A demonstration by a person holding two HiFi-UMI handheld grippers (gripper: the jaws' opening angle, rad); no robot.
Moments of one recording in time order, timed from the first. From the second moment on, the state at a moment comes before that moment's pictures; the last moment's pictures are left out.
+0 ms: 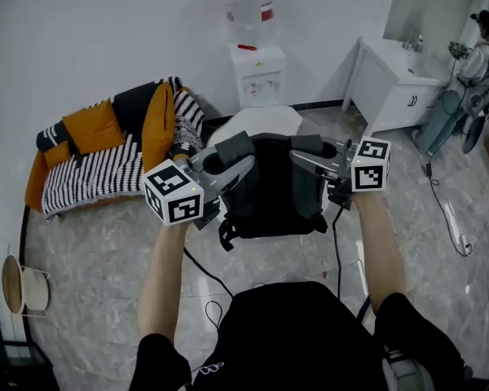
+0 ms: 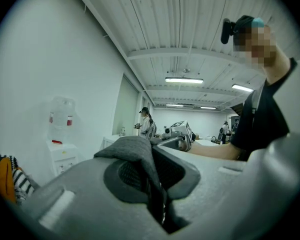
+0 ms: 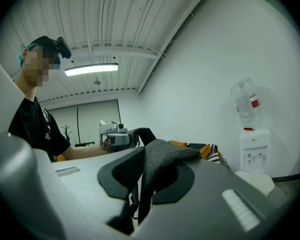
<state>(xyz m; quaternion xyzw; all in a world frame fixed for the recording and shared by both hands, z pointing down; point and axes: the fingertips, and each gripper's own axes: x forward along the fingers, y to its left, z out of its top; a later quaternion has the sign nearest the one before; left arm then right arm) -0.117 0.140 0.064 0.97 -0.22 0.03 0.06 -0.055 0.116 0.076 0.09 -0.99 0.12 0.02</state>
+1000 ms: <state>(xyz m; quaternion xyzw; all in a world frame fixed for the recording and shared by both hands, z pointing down) -0.075 -0.106 0.079 0.95 -0.27 -0.01 0.12 -0.010 -0.118 0.097 0.03 -0.99 0.14 0.02</state>
